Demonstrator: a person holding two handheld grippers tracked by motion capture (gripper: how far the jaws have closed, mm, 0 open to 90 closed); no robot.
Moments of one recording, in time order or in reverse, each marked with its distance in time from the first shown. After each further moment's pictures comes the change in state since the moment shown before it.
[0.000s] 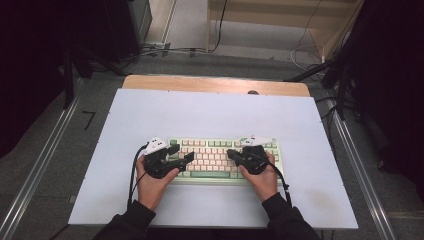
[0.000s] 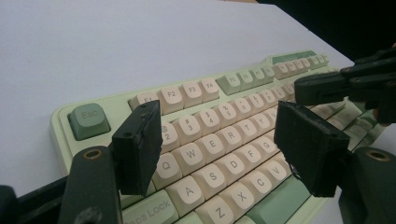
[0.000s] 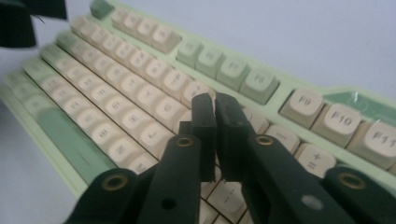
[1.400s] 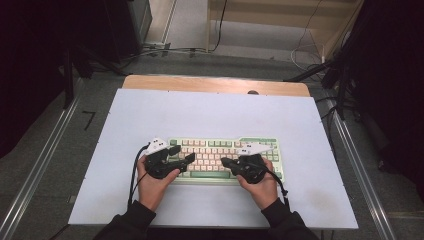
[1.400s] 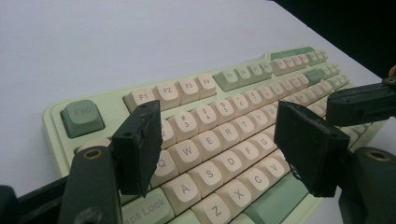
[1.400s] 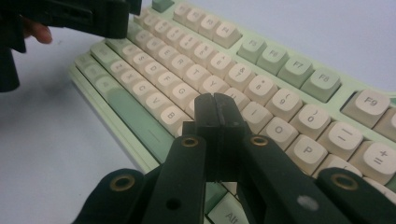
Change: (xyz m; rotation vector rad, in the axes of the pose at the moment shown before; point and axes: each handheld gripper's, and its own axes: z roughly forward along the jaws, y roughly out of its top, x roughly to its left) left arm -0.001 -0.001 0.001 0.012 -0.006 0.004; right arm 0.027 -0.005 -0.012 0.011 0.087 -0.072
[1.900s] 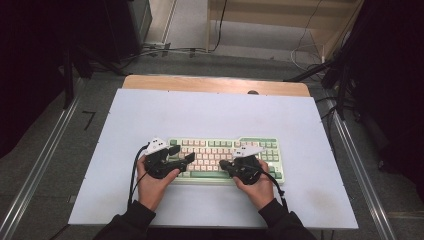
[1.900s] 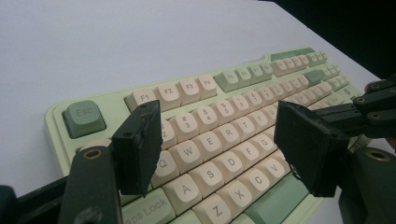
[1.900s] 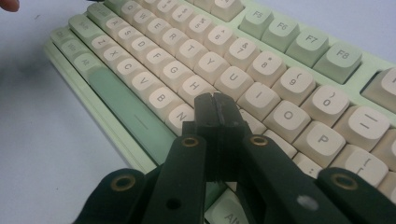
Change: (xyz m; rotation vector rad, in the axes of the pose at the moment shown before) left arm 0.001 0.000 0.000 -0.003 0.000 -0.003; right arm 0.000 -0.007 0.016 0.057 -0.020 -0.012
